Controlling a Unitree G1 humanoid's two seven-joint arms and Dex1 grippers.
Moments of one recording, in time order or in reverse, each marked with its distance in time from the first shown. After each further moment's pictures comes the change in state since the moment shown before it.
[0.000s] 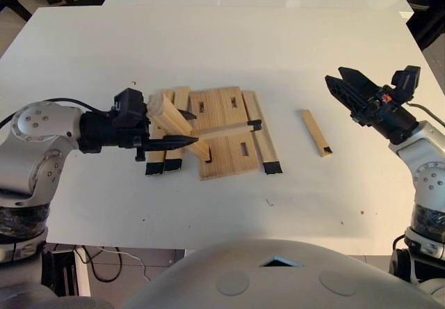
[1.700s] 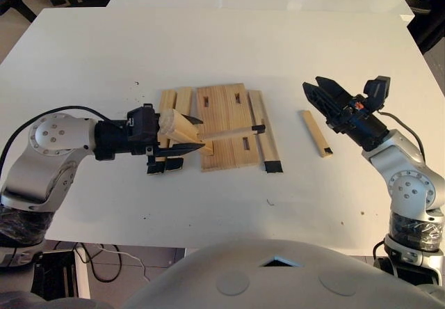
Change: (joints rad) left arm 0.030 0.052 -0.133 0.113 -0.030 -0.225 0.109; right arm 0.030 0.106 0.094 -0.052 0.023 -0.001 -0.119
